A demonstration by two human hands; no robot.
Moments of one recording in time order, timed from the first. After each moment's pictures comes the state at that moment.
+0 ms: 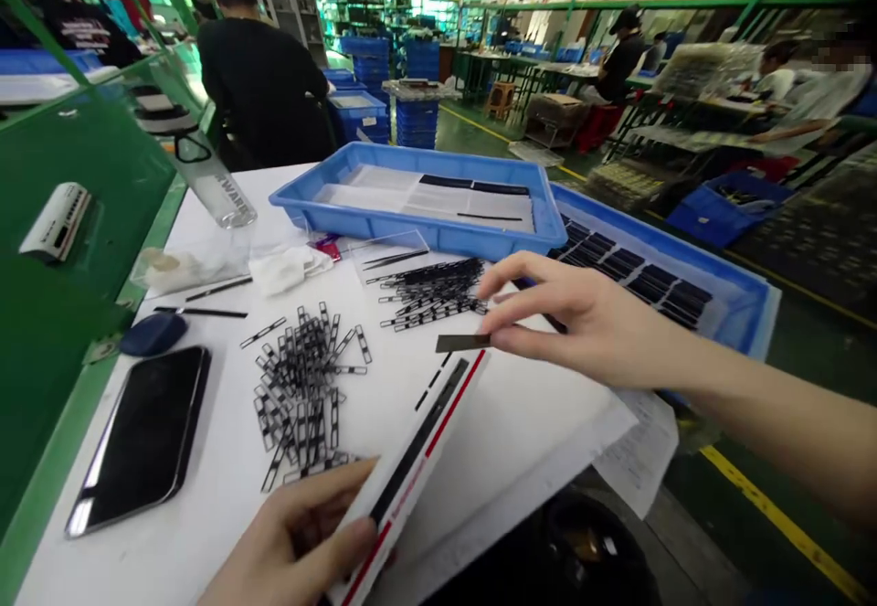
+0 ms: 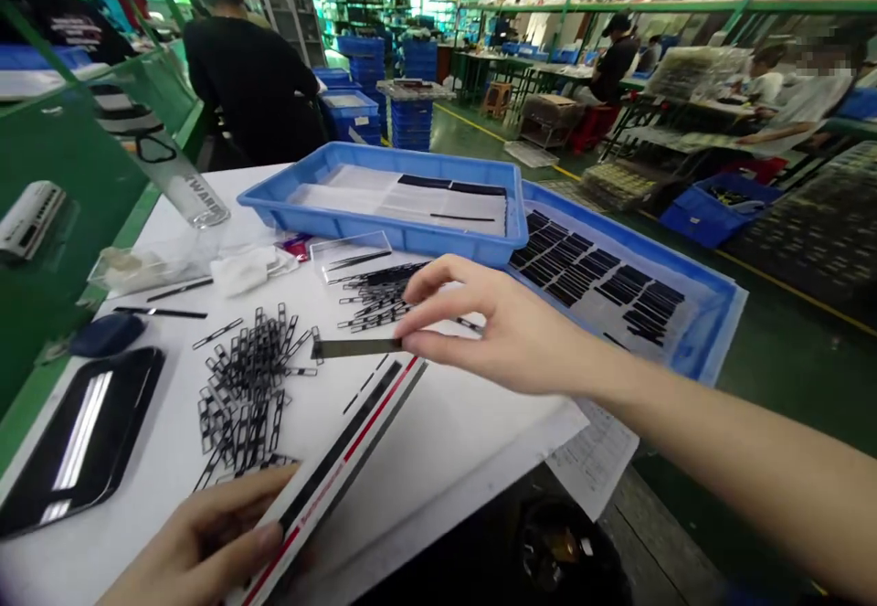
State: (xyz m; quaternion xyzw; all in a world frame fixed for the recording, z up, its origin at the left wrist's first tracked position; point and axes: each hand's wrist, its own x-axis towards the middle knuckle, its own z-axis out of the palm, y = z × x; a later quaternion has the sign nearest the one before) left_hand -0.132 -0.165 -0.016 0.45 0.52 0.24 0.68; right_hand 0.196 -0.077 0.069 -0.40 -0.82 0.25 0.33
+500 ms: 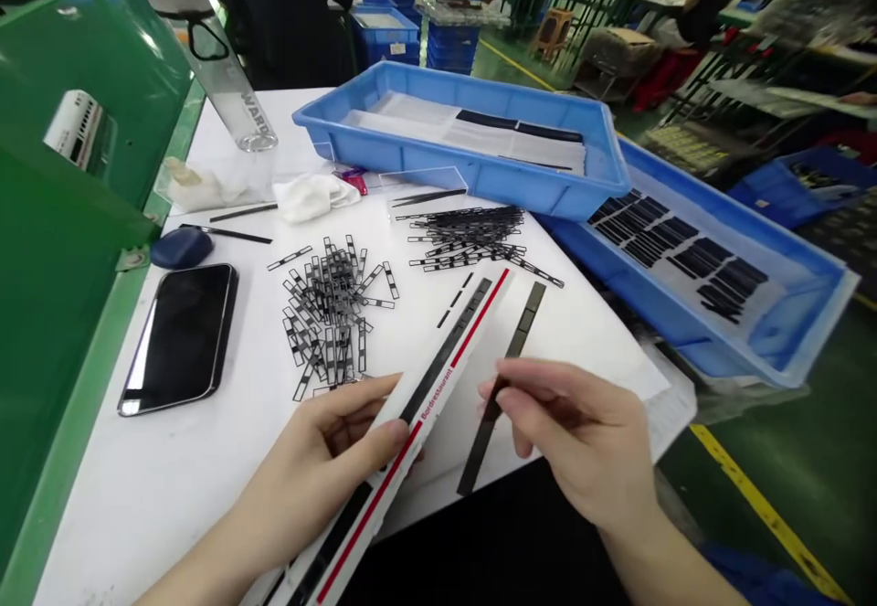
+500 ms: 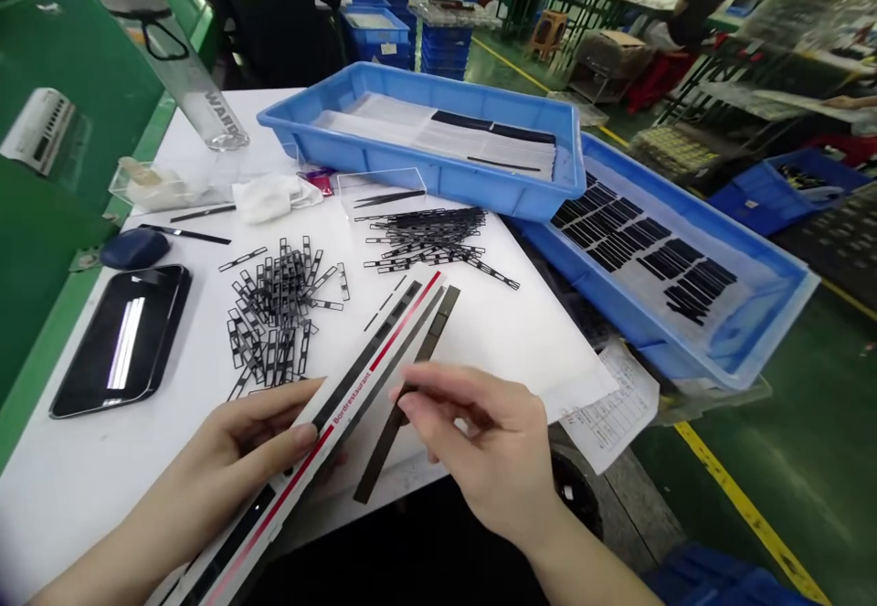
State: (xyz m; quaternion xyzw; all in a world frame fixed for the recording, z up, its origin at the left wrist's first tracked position) left_hand -0.120 -0.170 -0.006 0.43 0.49 0.32 0.69; right_hand 0.113 -0.192 -0.014 -0.50 -0.52 0.42 0.55
